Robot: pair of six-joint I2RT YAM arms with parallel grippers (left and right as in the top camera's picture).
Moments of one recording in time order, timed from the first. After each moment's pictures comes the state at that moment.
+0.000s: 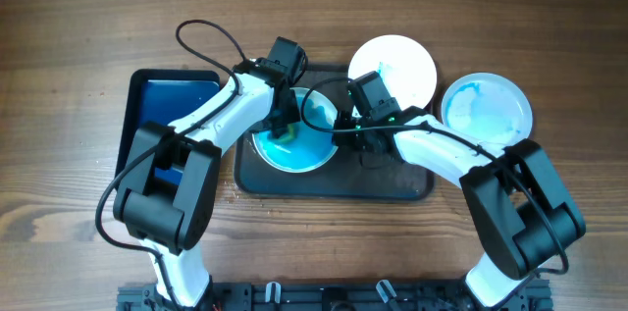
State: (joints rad) left arm -0.42 1.96 1.28 -0.77 -0.14 -0.64; right arm 0.53 1.83 0.94 -0.22 -0.23 0.72
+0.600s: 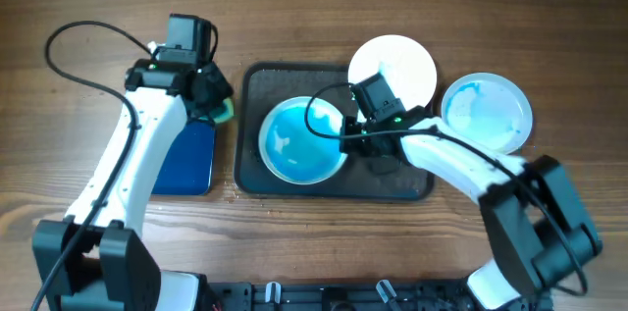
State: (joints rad) left arm -0.13 1.58 1.25 -0.88 -0.13 -0.67; right arm 0.53 1.73 0.95 -0.39 -0.18 0.63
